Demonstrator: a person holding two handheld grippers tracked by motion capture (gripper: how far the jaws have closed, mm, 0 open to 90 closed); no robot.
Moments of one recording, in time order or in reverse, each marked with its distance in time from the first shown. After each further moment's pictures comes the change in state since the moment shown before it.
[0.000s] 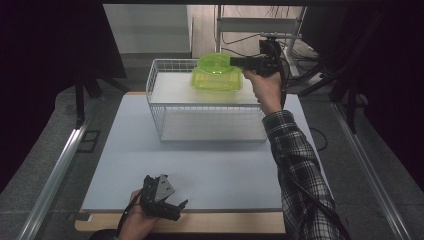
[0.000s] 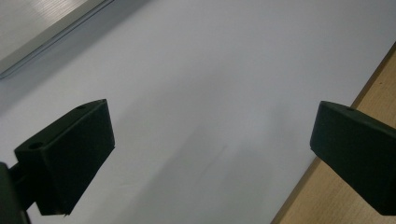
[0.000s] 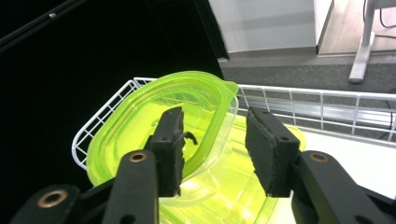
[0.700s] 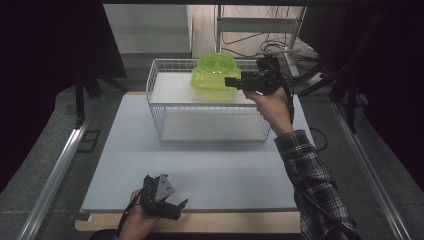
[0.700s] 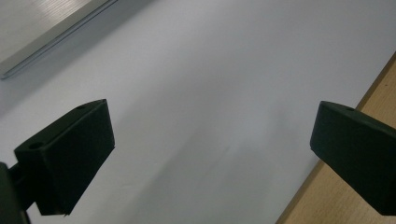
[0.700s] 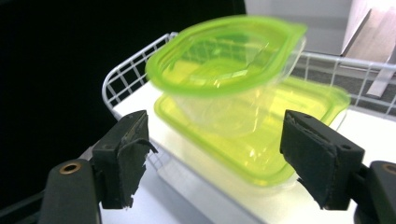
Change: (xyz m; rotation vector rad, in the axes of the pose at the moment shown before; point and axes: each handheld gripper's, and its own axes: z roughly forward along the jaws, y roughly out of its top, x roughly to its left) left arm 0.001 0.000 0.000 0.000 0.013 -0.004; right arm 0.020 -0.038 -0.024 0.062 0.080 -0.201
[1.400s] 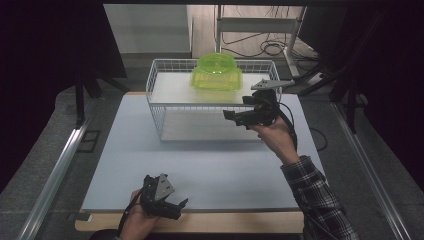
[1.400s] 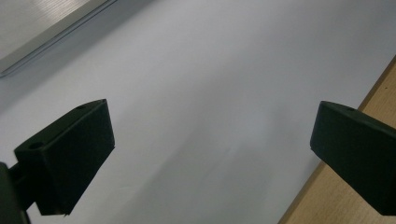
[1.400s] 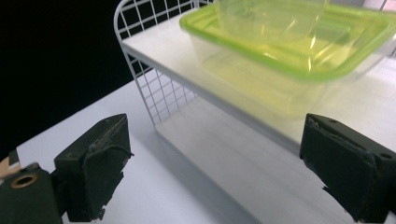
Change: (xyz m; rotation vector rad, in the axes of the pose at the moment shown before) left arm 0.001 0.000 0.001 -0.002 -0.005 -0.005; right arm 0.019 -0.066 -0.006 0.044 -0.002 -0.148
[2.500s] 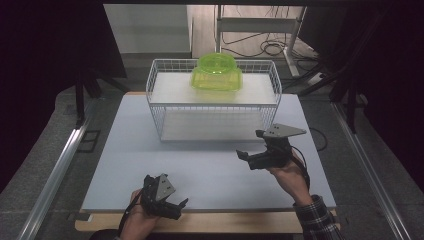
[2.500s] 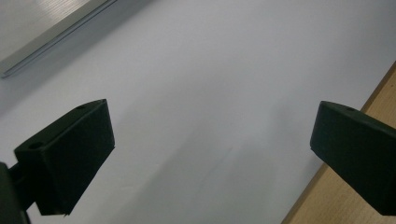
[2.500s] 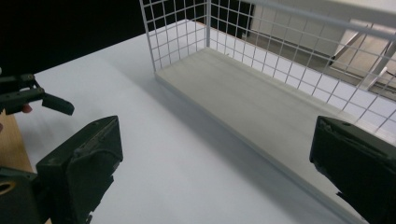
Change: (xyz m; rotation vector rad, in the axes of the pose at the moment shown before) left arm -0.001 0.000 0.001 0.004 0.012 0.004; right arm 0.015 -0.101 -0.028 -0.009 -0.026 -0.087
